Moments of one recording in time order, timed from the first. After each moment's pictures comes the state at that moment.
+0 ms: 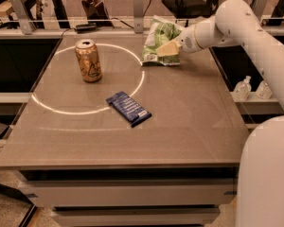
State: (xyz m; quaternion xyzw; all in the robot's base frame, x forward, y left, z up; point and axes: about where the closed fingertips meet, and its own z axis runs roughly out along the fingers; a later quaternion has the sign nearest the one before) arm 0.804 -0.111 0.848 -0.35 0.81 0.19 0.43
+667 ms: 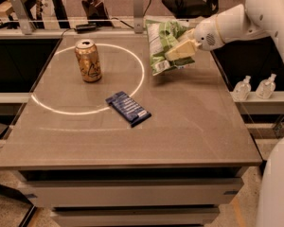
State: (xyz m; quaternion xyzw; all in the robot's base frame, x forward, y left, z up) arm 0.725 -0.112 0.896 -0.49 0.73 0.24 0.41
